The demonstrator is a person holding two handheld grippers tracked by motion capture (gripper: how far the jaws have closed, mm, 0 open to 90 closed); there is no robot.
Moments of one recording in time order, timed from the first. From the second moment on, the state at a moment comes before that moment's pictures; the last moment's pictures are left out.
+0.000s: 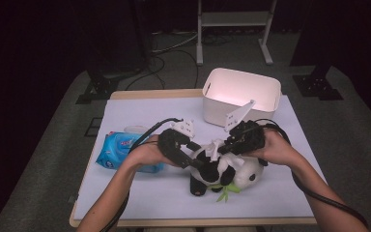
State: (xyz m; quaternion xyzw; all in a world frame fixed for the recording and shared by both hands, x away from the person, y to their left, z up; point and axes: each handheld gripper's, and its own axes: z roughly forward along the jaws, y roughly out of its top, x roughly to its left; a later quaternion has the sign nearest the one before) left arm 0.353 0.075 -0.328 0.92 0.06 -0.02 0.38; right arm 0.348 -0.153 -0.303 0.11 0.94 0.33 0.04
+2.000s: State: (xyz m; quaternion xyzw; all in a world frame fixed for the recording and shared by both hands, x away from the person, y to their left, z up) left arm 0.354 0.061 -0.320 0.92 0.07 -0.04 0.38; right arm 0.337 -0.191 -0.331 0.15 0.93 0.32 0.03
